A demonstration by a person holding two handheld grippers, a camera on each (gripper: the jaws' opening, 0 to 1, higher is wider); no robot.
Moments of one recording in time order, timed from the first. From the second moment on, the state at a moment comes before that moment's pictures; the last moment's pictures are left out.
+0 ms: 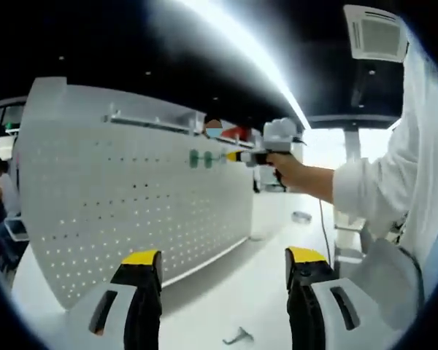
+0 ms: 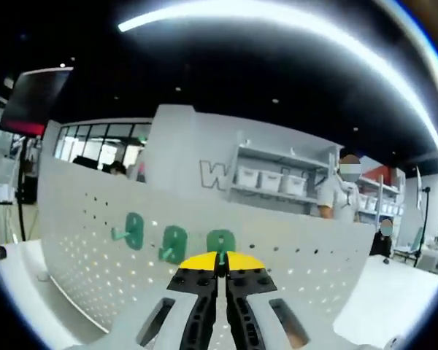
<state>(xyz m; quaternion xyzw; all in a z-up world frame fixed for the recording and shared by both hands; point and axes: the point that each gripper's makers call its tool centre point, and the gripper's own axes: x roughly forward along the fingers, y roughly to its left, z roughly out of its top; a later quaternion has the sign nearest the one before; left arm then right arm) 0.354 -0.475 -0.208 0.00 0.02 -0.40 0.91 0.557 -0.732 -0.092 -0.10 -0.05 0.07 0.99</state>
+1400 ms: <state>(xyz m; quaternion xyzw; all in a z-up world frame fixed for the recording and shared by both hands) 0.353 -0.474 -0.213 -0.01 0.03 -0.40 0.91 0.571 -0.730 -0.099 -0.17 -0.03 0.05 0.98</state>
